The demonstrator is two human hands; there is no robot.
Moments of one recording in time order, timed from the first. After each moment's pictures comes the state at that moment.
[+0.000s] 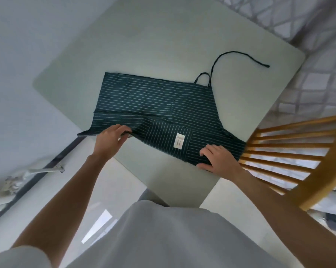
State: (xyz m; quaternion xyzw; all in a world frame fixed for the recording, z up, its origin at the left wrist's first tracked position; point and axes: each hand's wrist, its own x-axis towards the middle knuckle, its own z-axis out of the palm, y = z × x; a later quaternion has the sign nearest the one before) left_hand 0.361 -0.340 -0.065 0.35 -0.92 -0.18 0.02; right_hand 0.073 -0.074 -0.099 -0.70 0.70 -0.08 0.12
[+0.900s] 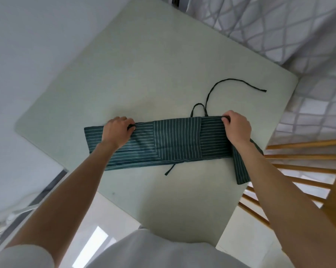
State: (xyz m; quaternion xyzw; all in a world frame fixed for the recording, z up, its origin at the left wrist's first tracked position) left_hand 0.245 -0.477 -0.072 0.34 -0.93 -0.12 -0.05; right_hand -0.041 -0.235 -0.067 -0.33 0.93 -0.14 0.10
